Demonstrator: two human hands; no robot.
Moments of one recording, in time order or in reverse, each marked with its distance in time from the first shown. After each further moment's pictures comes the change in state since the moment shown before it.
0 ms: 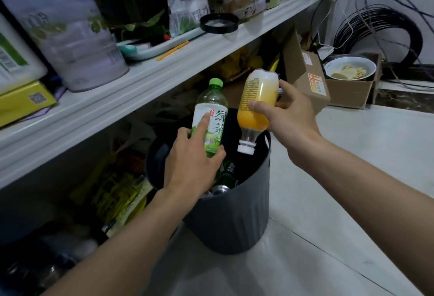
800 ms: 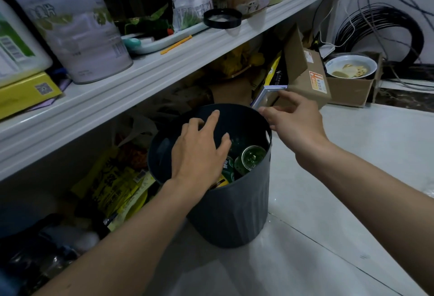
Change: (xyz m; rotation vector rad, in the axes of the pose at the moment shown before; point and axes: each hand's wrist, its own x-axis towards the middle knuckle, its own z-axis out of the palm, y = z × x) left_hand -0.001 0.009 0.006 0.112 0.089 0.099; right_hand -0.010 0.012 -0.008 -0.066 0.040 0.030
